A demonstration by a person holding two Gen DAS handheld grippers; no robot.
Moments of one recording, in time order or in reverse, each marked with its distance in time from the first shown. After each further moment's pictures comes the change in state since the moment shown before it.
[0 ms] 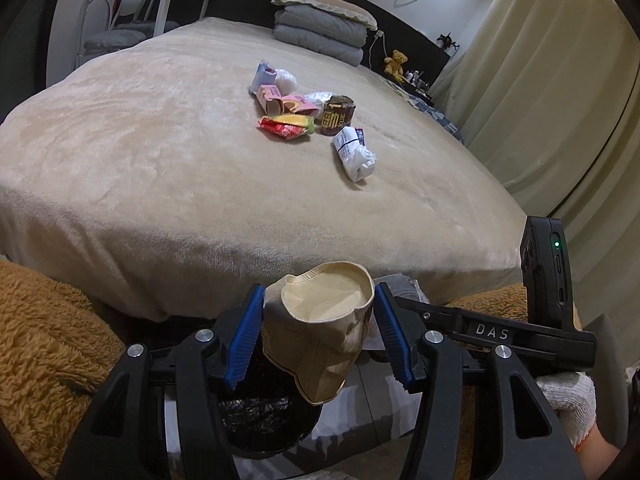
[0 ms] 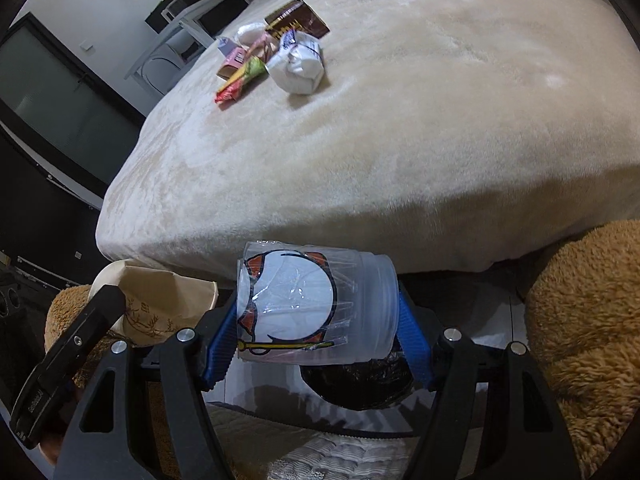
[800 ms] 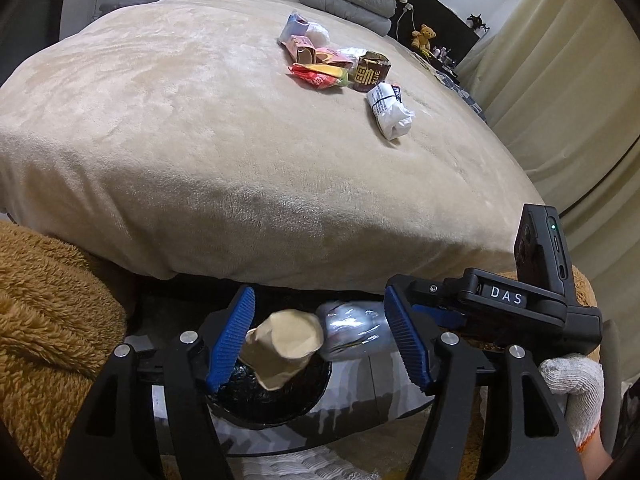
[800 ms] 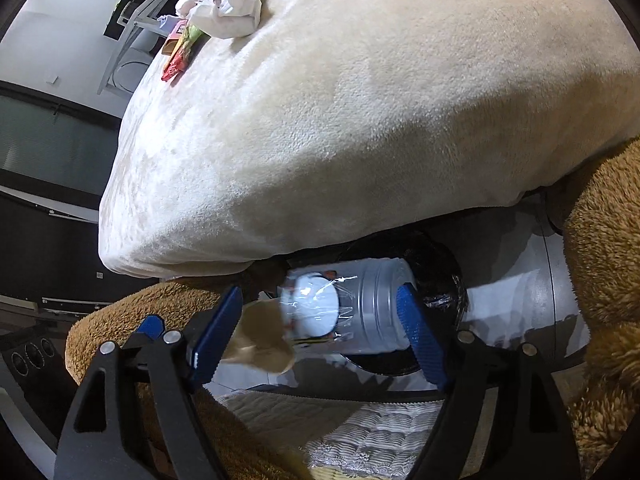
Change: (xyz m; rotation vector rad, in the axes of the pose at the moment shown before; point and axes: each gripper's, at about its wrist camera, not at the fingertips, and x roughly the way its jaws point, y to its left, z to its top) left arm 0.018 0.016 -0.013 -0.075 0.108 0.036; right arm 0.030 -0.022 -0.006 0.187 0.144 0.089
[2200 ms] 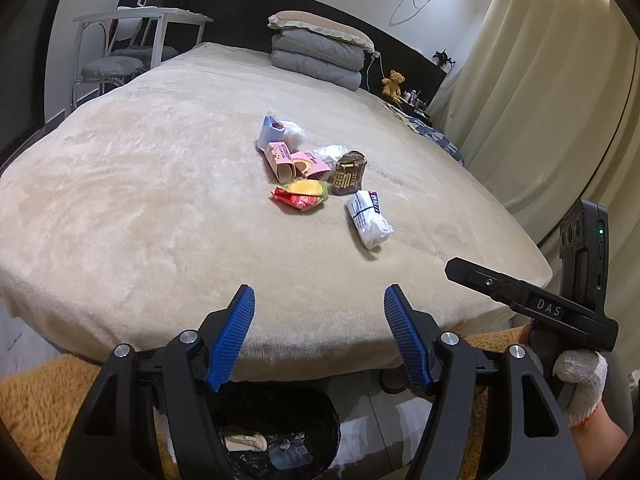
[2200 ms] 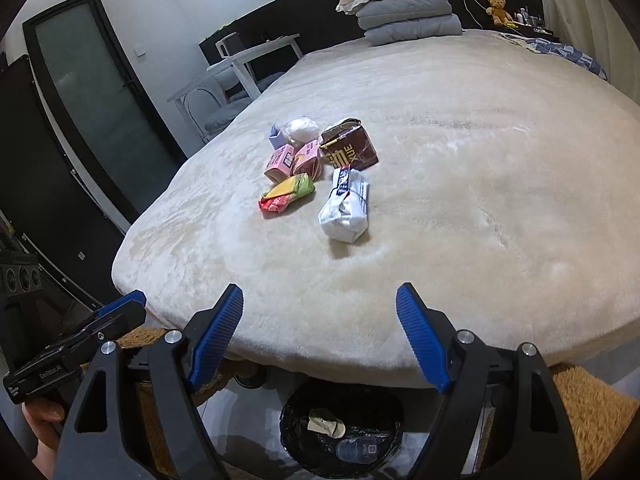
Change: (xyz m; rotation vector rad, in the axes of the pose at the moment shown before) left arm -0.036 -0.002 0.080 0.113 -0.199 -0.038; right arm -0.090 0.078 0.053 -0.453 -0.408 -0.064
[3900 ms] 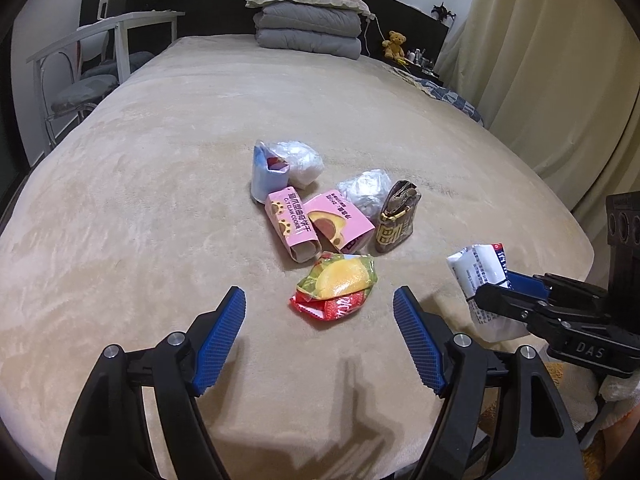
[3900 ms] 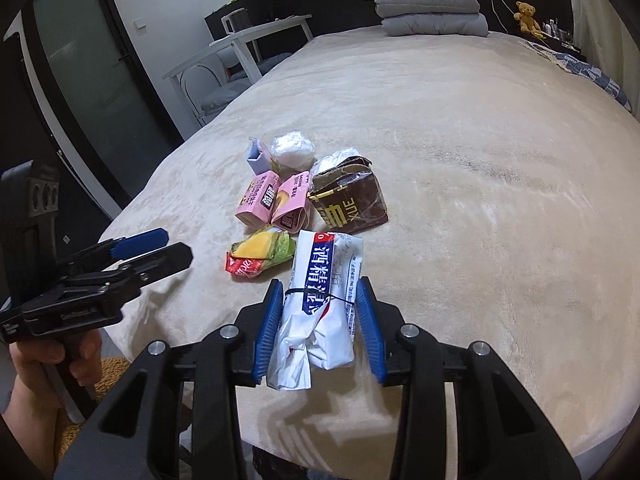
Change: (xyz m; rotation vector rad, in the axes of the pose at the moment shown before) left arm 0.117 0.013 0.106 0.143 0.141 0.067; right arm 0.069 -0.010 0.076 -0.060 0.085 0.005
